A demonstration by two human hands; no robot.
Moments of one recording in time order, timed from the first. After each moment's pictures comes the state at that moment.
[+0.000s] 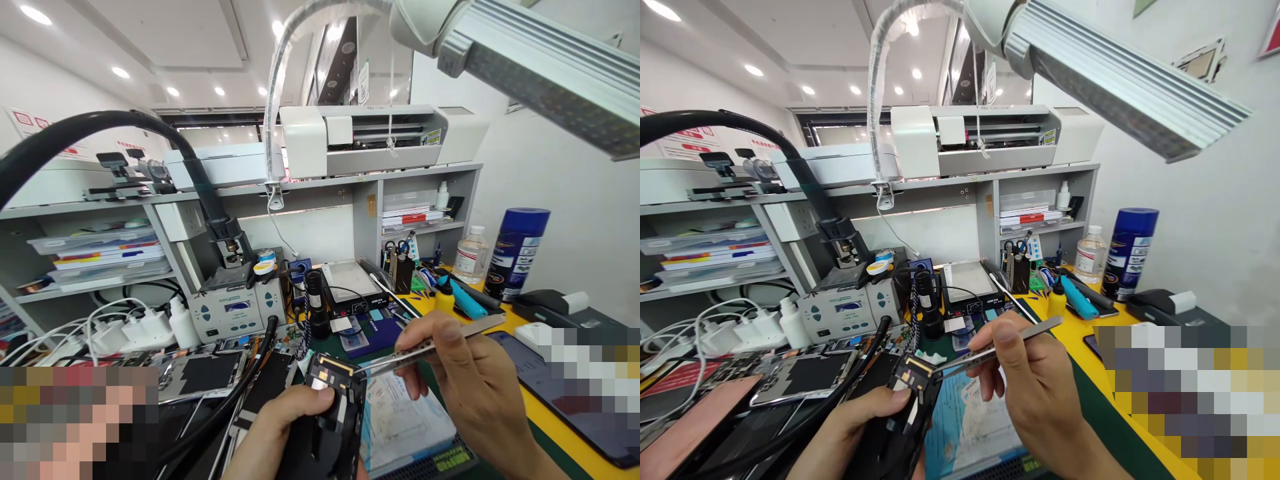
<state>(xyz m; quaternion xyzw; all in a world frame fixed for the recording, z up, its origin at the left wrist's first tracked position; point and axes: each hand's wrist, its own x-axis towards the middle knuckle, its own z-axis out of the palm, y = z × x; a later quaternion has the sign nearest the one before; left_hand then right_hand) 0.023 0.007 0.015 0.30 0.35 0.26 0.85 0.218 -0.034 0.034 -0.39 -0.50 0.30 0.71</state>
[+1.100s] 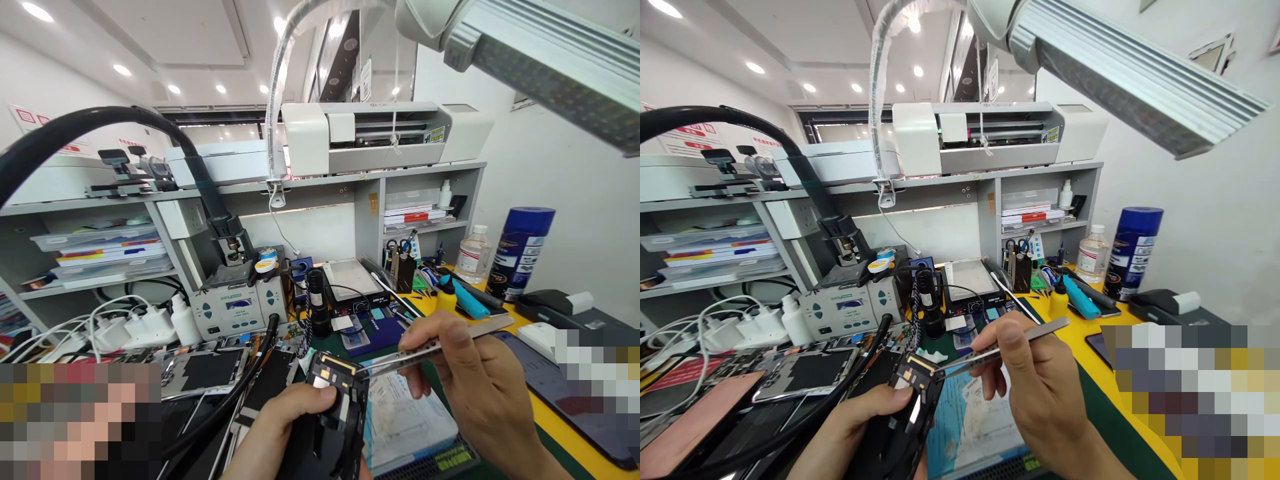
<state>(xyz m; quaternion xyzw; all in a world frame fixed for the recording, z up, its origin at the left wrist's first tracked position) 0.021 0.016 0.002 0.30 0.33 0.26 0.86 0.218 -0.035 0.035 -0.39 -0.50 0.29 0.72</state>
